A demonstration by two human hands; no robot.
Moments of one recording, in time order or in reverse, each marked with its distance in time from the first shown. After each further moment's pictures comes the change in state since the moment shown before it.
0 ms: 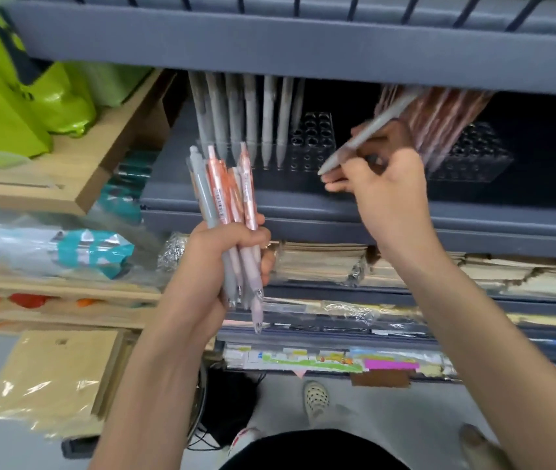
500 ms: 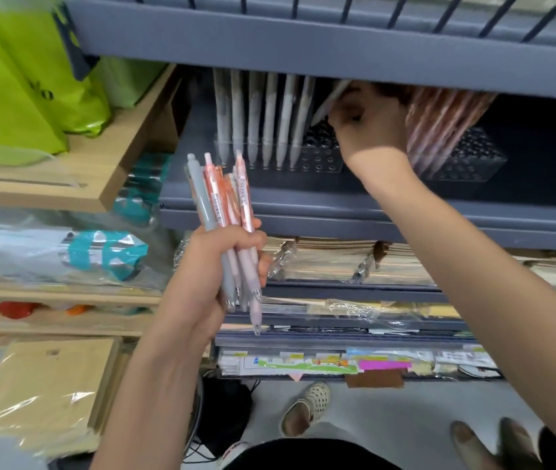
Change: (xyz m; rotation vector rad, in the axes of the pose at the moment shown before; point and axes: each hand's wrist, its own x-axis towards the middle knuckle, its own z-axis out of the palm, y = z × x) left_hand -0.010 0.010 -0.027 -0.046 0.003 -0.040; right_hand 0.069 -0.003 0.038 -0.574 0.115 -0.106
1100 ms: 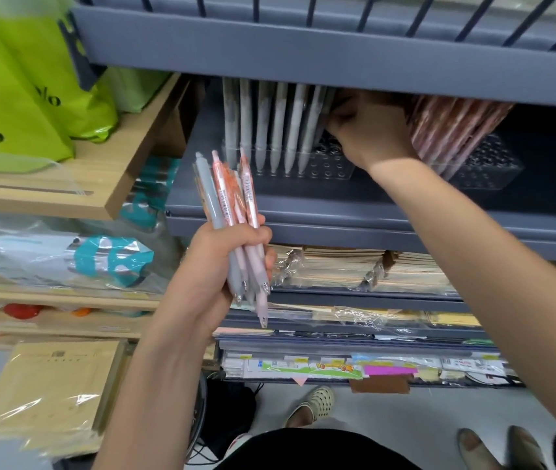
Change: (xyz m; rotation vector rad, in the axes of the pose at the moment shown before) left_hand 0.017 0.007 -0.003 0.052 -0.004 0.016; right_hand 0.018 -0.001 0.006 -0.270 -0.197 -0.018
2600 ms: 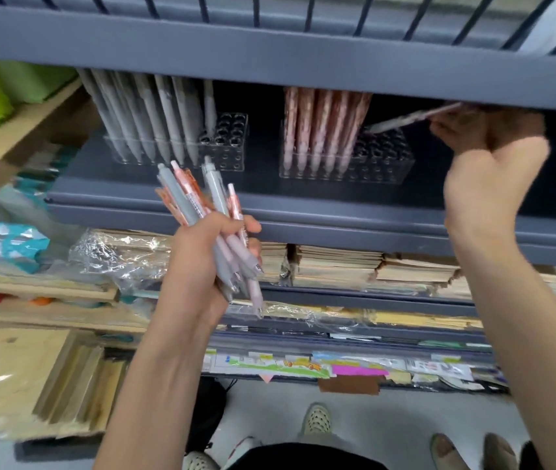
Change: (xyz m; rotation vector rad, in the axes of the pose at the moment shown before) left_hand 0.008 -0.069 0.137 -0.153 0.179 0.143; right_hand -0.069 0.172 -0.127 0.951 0.568 0.012
